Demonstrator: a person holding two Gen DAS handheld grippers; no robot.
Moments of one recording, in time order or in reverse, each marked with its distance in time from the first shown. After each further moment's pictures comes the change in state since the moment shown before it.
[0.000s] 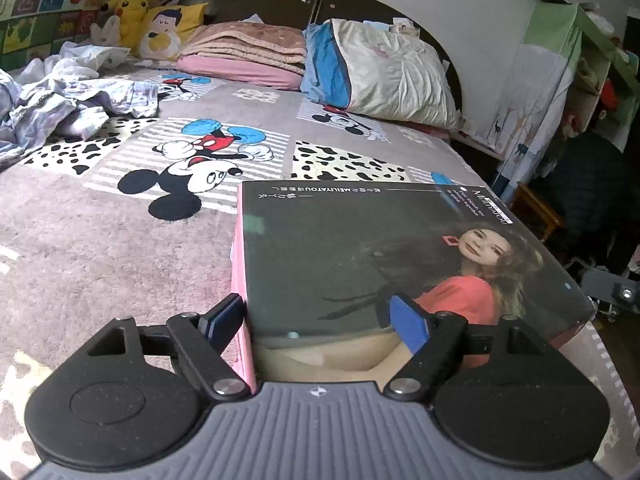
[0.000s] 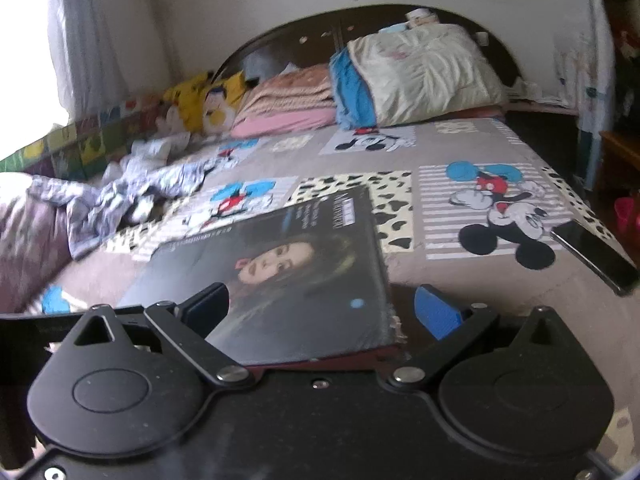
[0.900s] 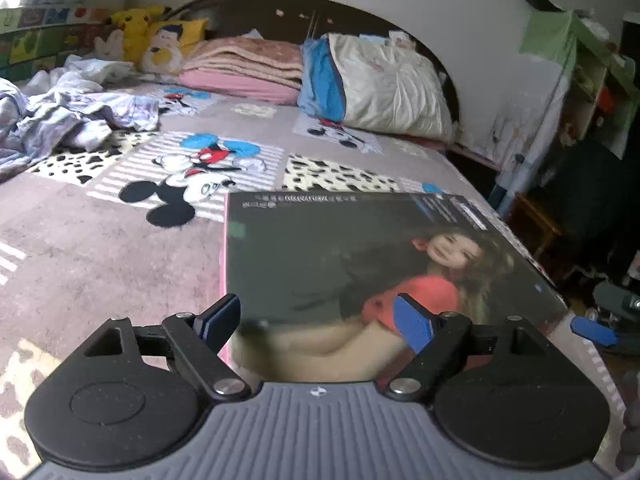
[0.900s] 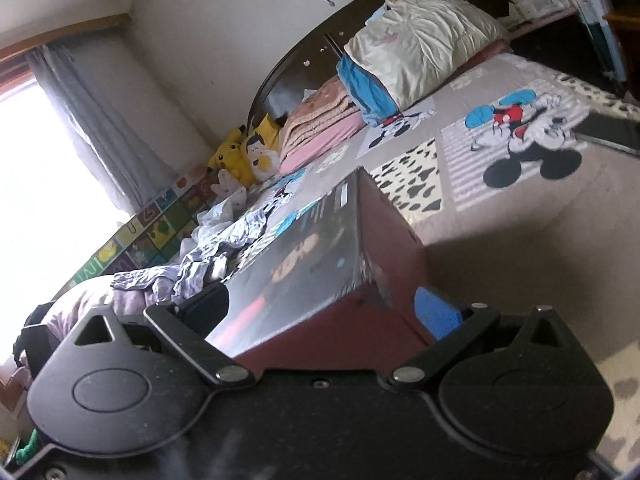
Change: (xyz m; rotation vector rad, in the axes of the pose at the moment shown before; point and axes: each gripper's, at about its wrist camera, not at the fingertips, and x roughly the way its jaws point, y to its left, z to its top) left arm -0.016 -0.026 -0.004 -0.008 -0.049 0.070; right arm -0.004 -0.066 -0.031 0.313 -0.047 0.281
